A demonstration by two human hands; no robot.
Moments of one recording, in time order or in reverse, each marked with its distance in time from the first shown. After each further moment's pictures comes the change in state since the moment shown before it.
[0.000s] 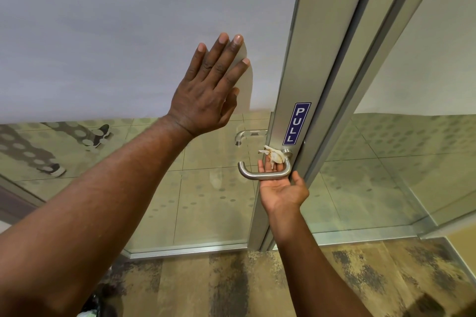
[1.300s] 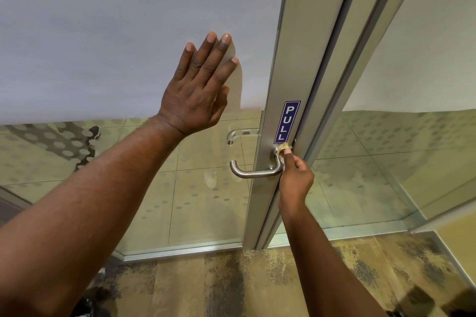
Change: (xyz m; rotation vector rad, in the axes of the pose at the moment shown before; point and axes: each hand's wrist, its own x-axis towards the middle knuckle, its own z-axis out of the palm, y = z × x) left_hand 0.000 0.001 0.003 -0.001 0.007 0.000; right_hand 0.003 -0.031 0.006 -1.099 0.138 -0.723
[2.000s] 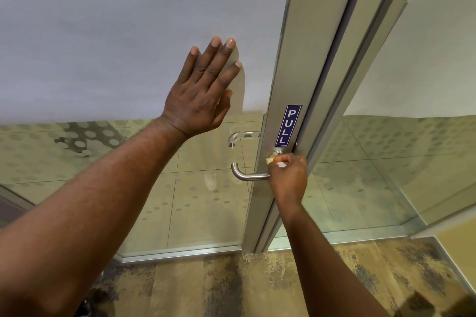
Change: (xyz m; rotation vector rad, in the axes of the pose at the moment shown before) left_hand 0.001 0.000 -0.001 0.007 0.000 0.004; right_hand 0.007 0.006 0.003 -0.652 -0.061 -0.350
